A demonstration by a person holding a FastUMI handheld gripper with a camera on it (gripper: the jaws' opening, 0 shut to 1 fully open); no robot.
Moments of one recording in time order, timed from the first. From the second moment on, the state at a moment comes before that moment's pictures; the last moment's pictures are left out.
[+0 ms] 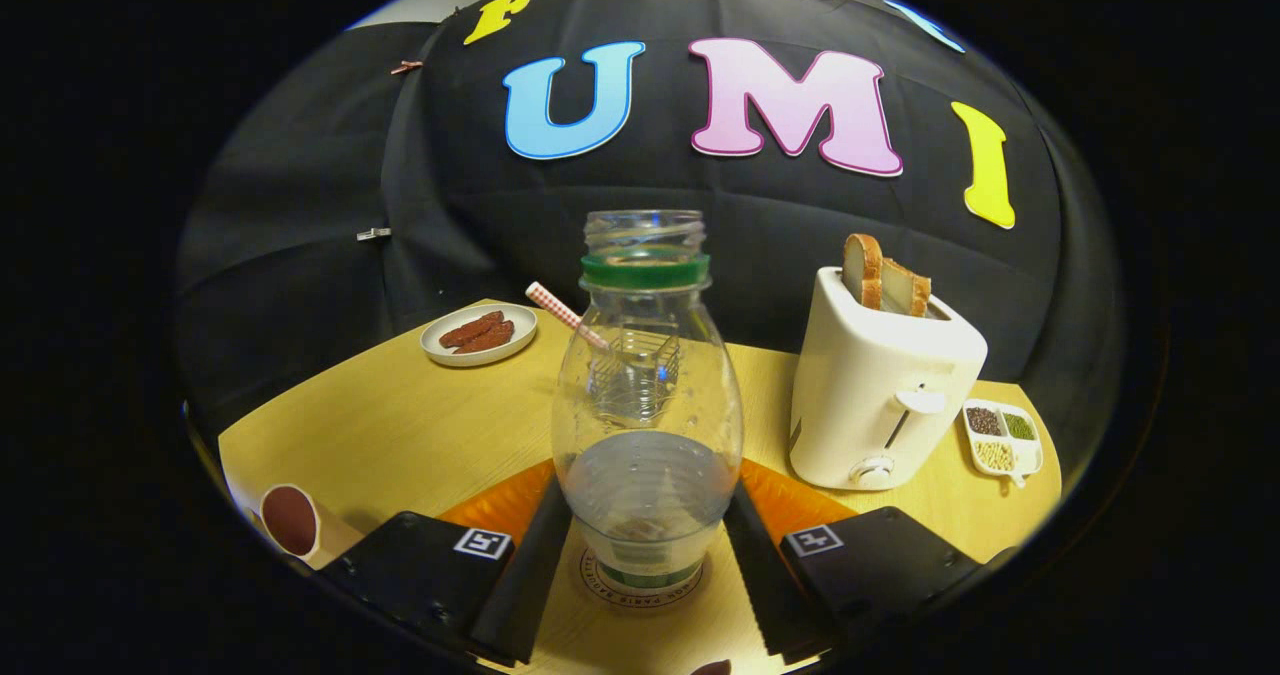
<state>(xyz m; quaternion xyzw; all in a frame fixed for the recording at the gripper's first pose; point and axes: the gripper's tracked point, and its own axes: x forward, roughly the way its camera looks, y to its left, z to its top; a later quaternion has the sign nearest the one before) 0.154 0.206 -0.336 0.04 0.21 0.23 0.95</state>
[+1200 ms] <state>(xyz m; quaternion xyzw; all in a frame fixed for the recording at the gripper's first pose) 0.048 0.126 -0.188 0.03 0.15 0.20 0.97</state>
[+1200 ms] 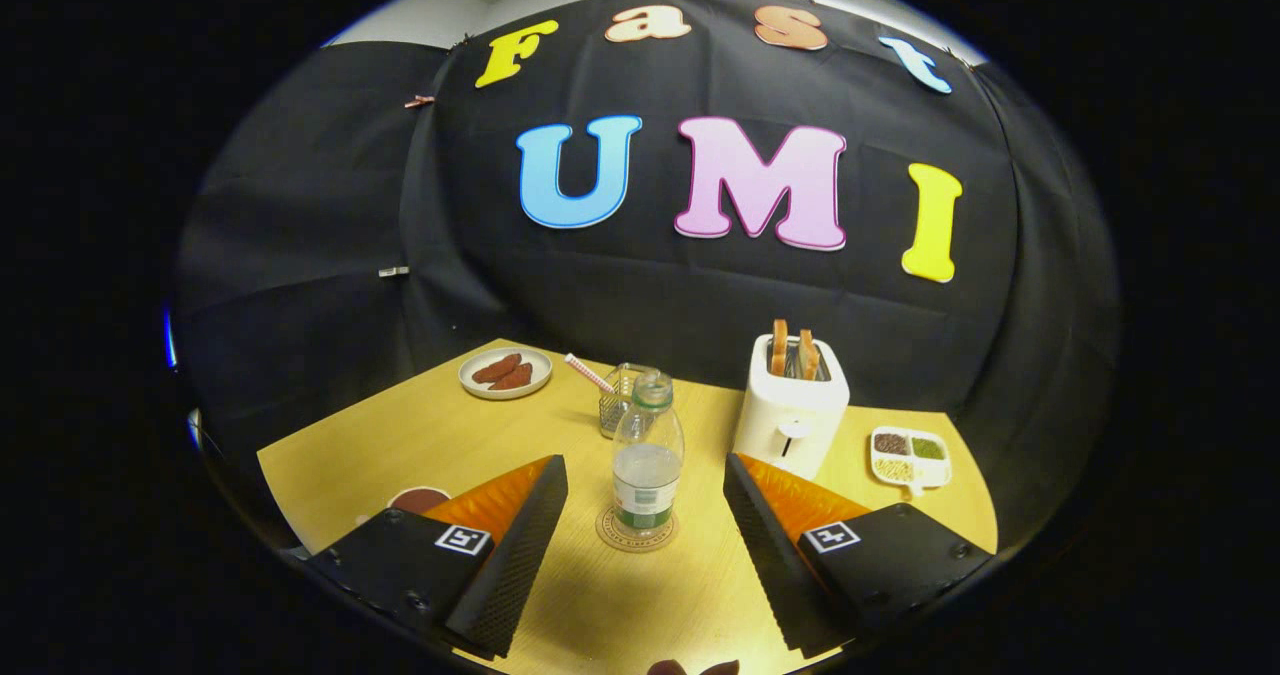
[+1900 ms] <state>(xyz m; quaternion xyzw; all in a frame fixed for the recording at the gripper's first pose) 0.007 0.032 -0.088 0.03 0.10 0.10 0.99</state>
